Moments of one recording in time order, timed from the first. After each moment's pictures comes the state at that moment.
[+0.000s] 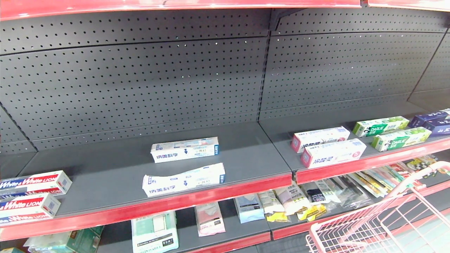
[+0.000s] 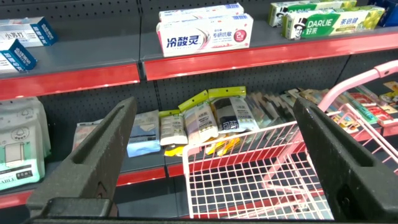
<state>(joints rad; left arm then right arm) -0.03 0.08 -0.09 0.06 -0.05 0.10 0.00 0.00 0.00 0.00 0.00 -0.01</state>
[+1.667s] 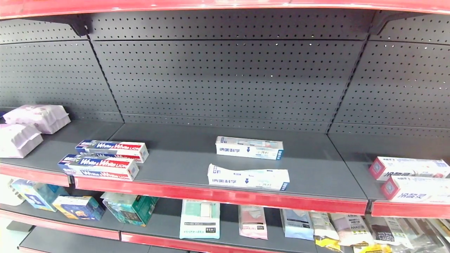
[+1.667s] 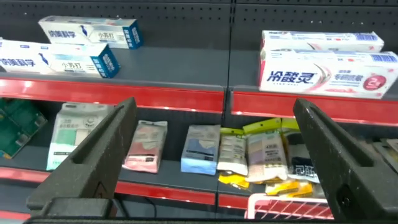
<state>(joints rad) 0.00 0.00 0.00 0.00 0.01 0.00 0.00 0.00 0.00 0.00 0.00 0.00</state>
